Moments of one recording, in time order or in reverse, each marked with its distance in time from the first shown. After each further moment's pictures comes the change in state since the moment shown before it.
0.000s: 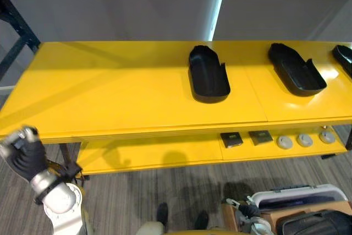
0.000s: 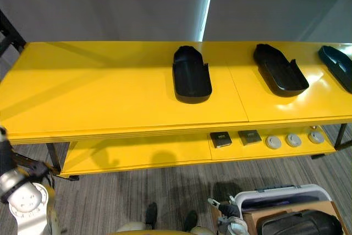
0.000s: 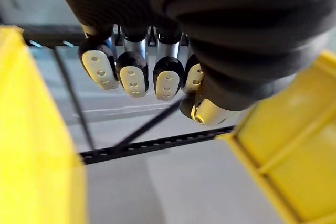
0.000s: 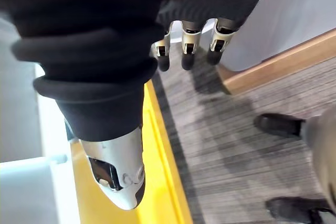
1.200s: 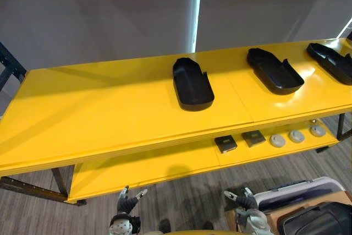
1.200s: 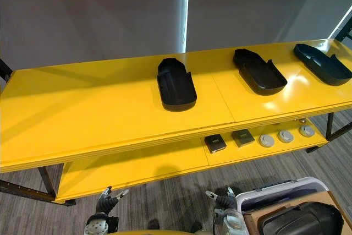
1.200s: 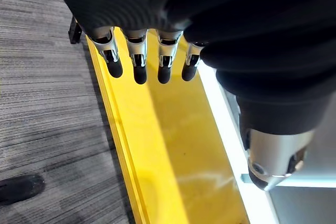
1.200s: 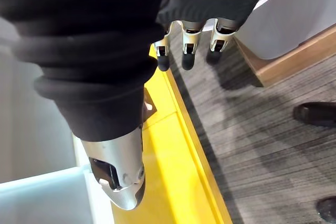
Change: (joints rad) left arm -0.200 0.117 -0.405 0.831 0.080 0.056 -0.156; right arm -0.081 0.006 -0.011 0.086 -0.048 0.000 -0.064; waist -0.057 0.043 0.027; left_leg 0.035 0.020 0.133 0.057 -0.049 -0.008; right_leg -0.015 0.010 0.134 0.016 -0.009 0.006
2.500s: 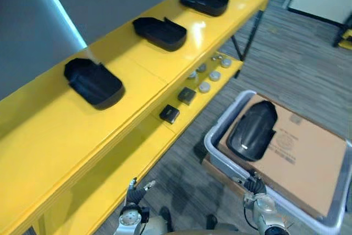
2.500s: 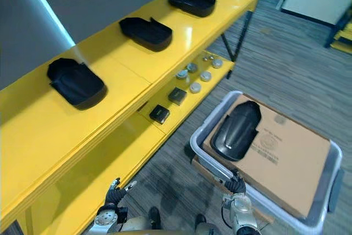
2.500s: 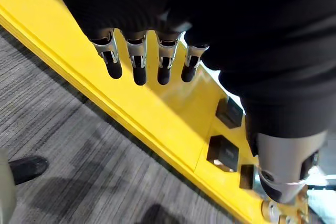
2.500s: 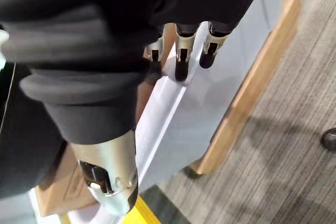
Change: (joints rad) left arm -0.056 -0.066 0.019 0.044 -0.014 0.000 0.020; right arm -0.127 -0.083 -0.009 0.004 -0.021 0.012 -0.029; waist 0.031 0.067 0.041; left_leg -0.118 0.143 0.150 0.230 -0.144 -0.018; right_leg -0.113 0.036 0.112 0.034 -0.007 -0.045
